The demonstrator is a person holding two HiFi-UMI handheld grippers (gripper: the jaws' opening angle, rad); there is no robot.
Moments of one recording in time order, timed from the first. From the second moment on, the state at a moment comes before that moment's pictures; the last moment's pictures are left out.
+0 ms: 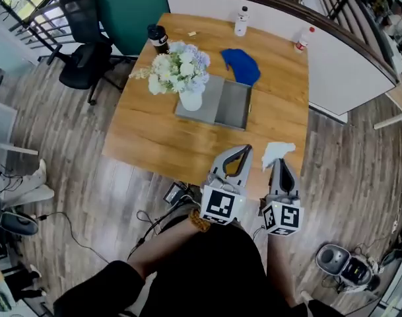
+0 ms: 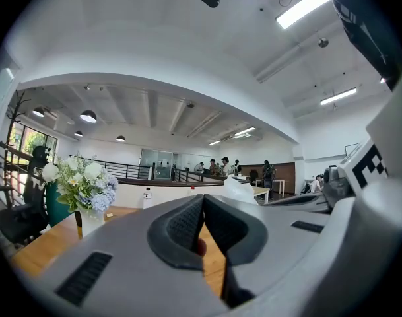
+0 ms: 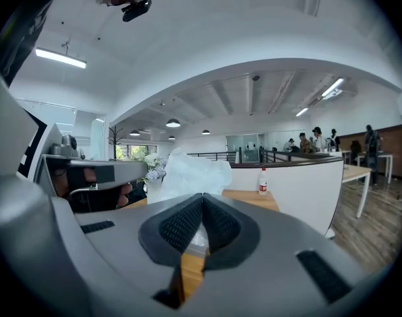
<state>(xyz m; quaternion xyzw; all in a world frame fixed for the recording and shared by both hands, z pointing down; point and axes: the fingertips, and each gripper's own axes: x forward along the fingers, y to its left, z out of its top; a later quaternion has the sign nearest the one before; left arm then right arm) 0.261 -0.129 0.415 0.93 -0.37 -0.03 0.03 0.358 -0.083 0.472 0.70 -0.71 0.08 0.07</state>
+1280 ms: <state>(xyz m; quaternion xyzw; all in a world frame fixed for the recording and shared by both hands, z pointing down) 0.164 -0.196 0.425 0.91 -0.42 -0.06 0.05 0.260 -0.153 0.546 0.64 -0.74 0.16 0.13</state>
